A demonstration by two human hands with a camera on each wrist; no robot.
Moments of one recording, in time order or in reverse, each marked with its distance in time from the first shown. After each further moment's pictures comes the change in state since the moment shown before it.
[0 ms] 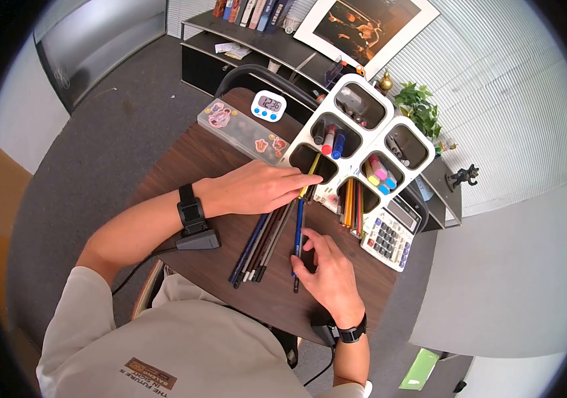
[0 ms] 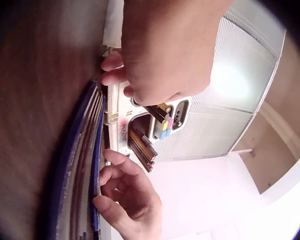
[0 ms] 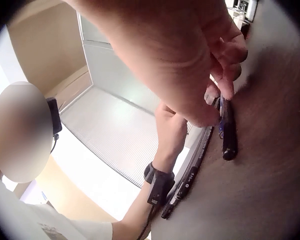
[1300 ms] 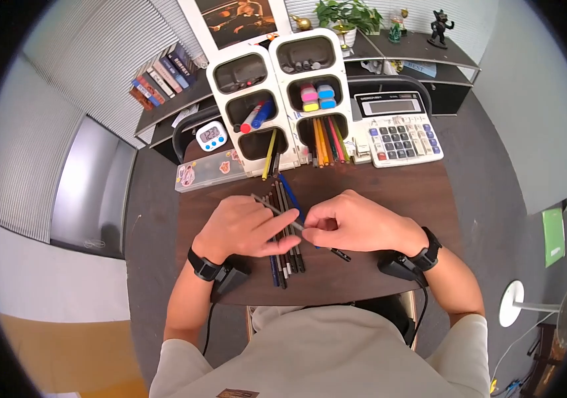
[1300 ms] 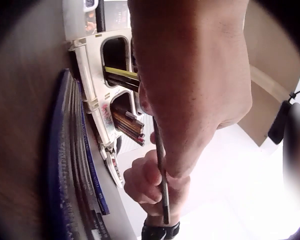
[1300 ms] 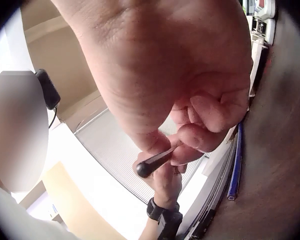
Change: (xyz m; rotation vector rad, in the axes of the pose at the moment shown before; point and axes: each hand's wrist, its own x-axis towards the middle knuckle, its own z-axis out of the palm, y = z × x) left_hand 0.005 0.045 -0.024 0.173 -0.086 0.544; right_hand -0.008 0.016 -0.025 0.589 -0.189 0.043
